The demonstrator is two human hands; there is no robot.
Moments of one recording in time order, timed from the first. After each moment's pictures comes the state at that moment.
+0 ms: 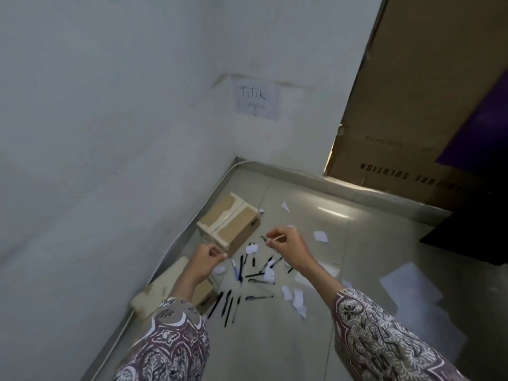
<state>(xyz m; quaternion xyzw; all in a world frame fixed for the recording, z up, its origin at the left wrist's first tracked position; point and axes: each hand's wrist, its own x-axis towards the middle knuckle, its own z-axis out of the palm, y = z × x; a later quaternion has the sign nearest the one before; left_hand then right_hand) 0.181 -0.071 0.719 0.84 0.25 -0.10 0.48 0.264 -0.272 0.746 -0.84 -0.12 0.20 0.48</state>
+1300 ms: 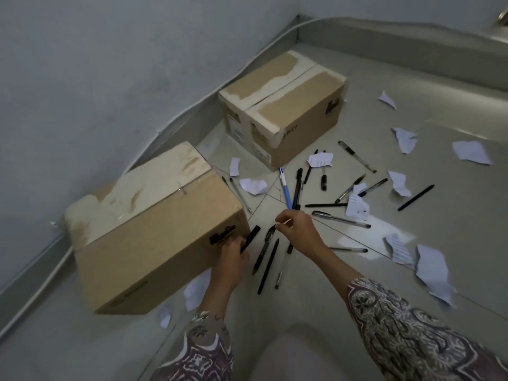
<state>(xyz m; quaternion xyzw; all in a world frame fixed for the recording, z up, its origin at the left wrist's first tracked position) 0.160 0.025 0.043 0.88 0.31 -0.07 0.35 0.281 -0.099 0.069 -0.85 -0.20 0.24 0.42</state>
